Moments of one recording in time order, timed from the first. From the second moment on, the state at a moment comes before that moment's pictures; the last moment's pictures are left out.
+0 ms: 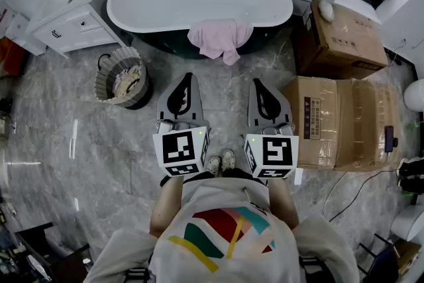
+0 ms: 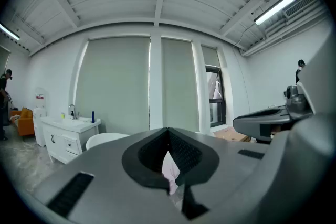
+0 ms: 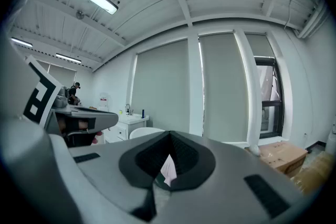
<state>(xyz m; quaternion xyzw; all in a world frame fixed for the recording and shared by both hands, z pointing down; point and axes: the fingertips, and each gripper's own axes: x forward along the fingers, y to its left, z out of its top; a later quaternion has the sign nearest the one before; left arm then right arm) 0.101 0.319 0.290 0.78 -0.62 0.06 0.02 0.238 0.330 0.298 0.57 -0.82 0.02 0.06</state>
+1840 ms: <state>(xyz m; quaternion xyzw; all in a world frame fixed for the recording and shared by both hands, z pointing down) 0.131 0.258 0.268 0.77 -0.64 -0.01 -0.02 0.272 0.282 0.297 0.53 -0.85 -0.01 0.05</state>
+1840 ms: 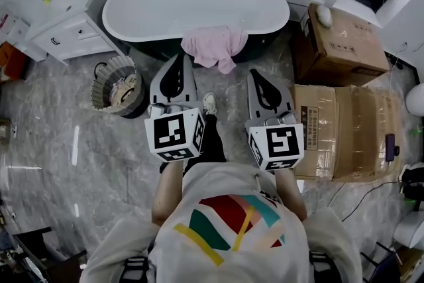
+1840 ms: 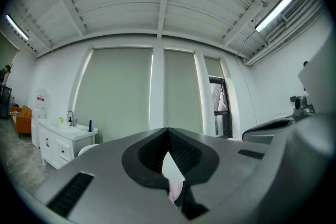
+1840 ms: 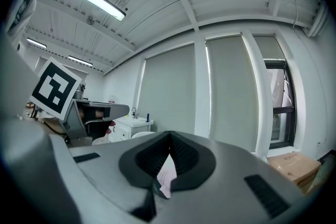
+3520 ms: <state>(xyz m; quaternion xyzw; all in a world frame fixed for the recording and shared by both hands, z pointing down) 0.053 -0.131 0.297 0.79 -0.62 0.00 0.04 0.204 -0.097 0.295 0.56 -0.82 0.01 0.06</state>
